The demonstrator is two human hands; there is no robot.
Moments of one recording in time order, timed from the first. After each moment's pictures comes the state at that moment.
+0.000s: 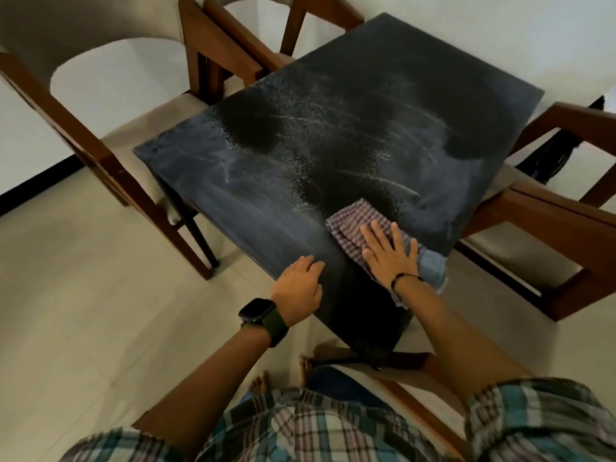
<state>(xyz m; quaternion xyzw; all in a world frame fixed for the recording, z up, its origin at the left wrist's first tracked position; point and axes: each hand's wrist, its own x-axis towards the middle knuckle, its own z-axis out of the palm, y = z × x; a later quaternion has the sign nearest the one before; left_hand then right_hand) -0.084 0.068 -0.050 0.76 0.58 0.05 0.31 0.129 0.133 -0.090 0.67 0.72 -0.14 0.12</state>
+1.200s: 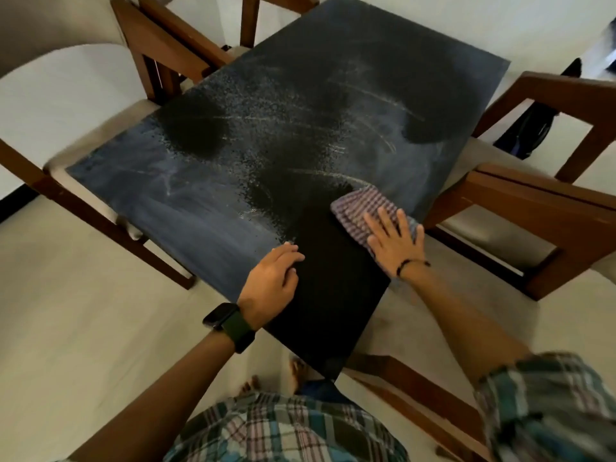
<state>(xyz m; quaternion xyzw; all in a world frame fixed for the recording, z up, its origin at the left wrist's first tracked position) -0.033 0.093 -0.038 0.75 0.56 0.22 0.28 0.233 0.162 -0.090 0.70 0.69 -0.17 0.08</state>
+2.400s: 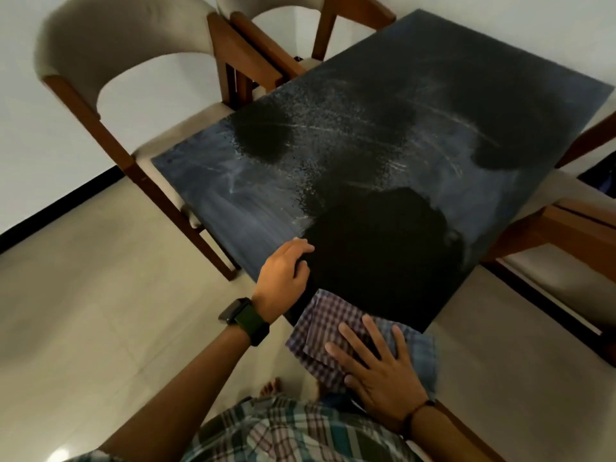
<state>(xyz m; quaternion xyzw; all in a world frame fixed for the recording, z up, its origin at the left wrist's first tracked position) -0.070 0.097 -0.021 0.66 0.65 0.25 0.28 0.152 0.003 -0.122 0.43 0.90 -0.03 0.05</state>
